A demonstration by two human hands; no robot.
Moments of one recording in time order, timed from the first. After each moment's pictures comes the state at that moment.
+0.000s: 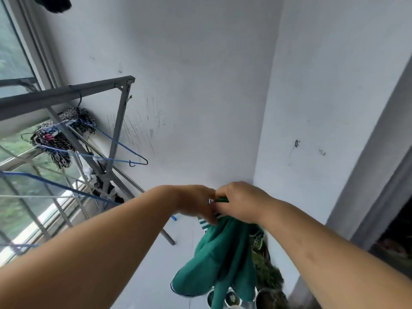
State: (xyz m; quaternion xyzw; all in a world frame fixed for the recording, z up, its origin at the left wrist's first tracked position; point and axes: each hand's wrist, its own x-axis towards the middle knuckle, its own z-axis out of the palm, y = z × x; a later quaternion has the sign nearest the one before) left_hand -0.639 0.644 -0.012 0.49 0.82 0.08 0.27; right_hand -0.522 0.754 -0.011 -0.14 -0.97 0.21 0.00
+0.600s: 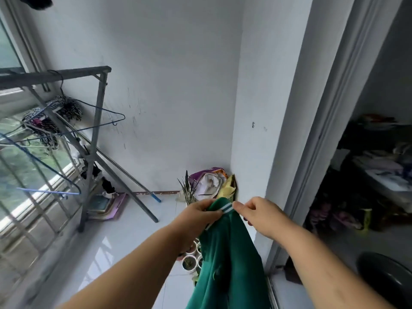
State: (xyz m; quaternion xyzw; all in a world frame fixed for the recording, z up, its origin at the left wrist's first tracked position) left_hand -0.370 0.652 -0.087 0.27 0.69 0.54 0.40; right_hand -0.247 0.794 -0.071 -0.33 -0.87 0.37 0.06
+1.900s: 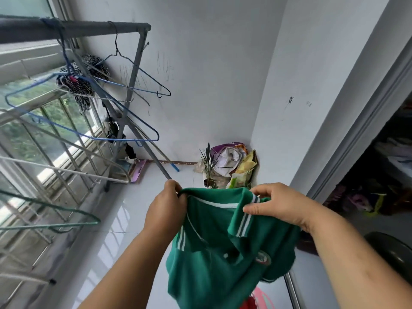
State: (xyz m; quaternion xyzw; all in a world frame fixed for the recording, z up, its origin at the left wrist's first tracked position) left_hand -0.431 0.447 -0.133 0.19 0.91 0.35 0.06; right_hand -0.280 0.650 -0.074 -0.23 -0.87 0.44 -0.03
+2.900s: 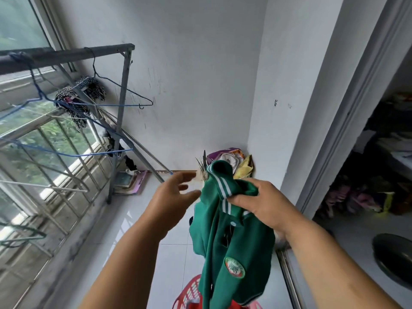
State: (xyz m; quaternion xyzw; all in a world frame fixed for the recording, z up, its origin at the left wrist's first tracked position) left_hand -0.365 0.520 -0.068 0.25 0.80 0.52 0.14; right_hand -0.236 0.690 -0.067 -0.16 -0.77 0.61 0.12
